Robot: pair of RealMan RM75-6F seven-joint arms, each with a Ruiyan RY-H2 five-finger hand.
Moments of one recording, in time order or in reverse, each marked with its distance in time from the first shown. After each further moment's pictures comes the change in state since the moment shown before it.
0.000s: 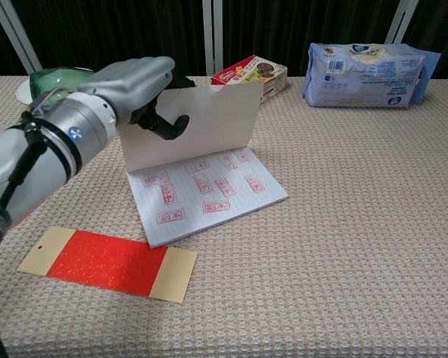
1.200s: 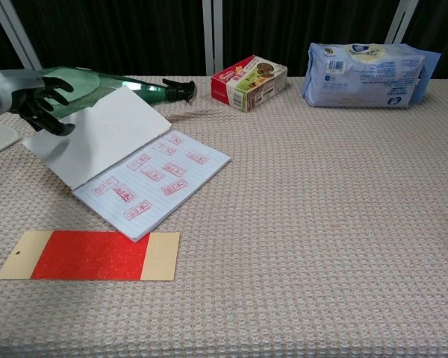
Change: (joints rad) left arm 0.098 0.295 -0.127 -0.034 -0.544 -0.123 -0.124; right arm 0.019 0.009 -0.003 -0.029 -0.011 -0.010 -0.027
